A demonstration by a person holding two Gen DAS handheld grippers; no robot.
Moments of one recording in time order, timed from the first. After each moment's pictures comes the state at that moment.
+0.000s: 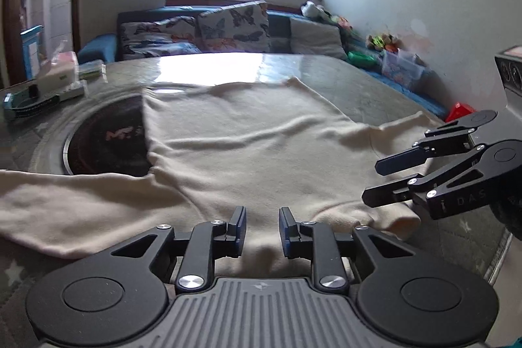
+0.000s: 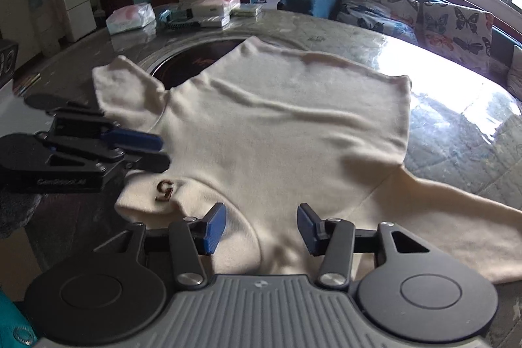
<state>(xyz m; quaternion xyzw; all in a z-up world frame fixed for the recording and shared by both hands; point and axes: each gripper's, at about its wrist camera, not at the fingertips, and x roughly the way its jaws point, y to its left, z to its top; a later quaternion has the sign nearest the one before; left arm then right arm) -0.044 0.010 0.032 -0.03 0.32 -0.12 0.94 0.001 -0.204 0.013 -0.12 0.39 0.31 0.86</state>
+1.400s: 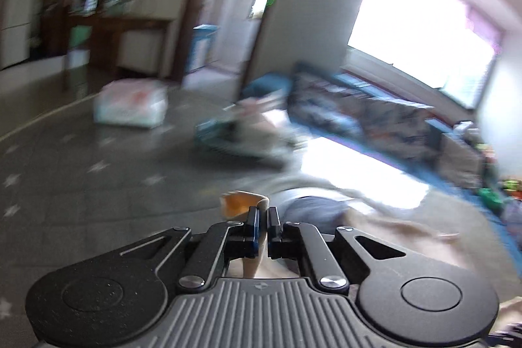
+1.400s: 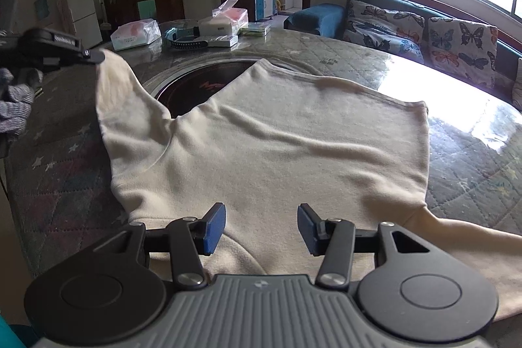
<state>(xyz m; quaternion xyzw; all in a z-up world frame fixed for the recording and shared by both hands) -0.033 0.134 0.098 -0.18 0.21 0.13 0.95 0.009 -0.182 0.007 -0.11 0.36 0.32 0.87</state>
